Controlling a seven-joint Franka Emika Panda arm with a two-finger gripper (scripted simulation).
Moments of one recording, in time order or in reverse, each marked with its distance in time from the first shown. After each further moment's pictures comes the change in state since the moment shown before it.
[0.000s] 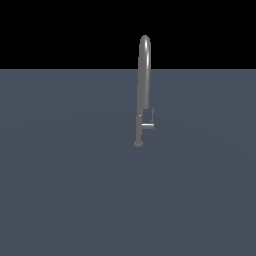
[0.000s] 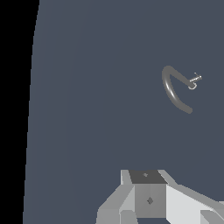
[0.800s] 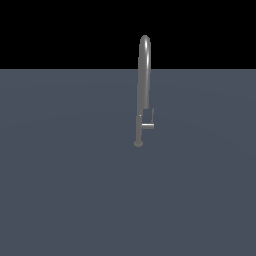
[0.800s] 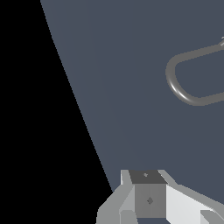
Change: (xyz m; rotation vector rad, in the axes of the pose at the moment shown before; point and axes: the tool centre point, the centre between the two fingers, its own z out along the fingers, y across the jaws) arm 0.111 0.075 0.004 0.366 -0.196 0.370
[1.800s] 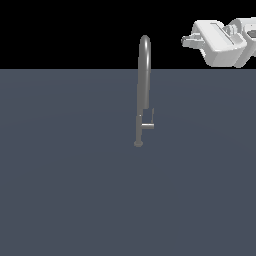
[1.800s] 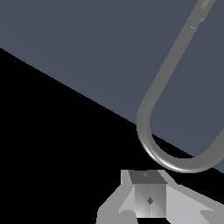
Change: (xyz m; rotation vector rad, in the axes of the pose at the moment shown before) arm 0.205 0.129 0.114 0.135 -0.288 0.664
